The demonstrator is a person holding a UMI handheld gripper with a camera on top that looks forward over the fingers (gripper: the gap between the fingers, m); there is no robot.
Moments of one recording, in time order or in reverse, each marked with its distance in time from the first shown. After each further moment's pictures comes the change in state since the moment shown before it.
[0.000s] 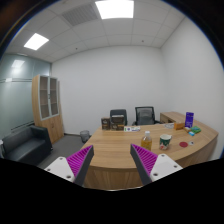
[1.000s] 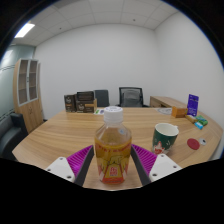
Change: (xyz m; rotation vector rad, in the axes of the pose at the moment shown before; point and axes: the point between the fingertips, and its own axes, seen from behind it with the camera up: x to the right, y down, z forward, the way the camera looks) arm 0.217 0.127 0.308 -0.160 0.125 -0.021
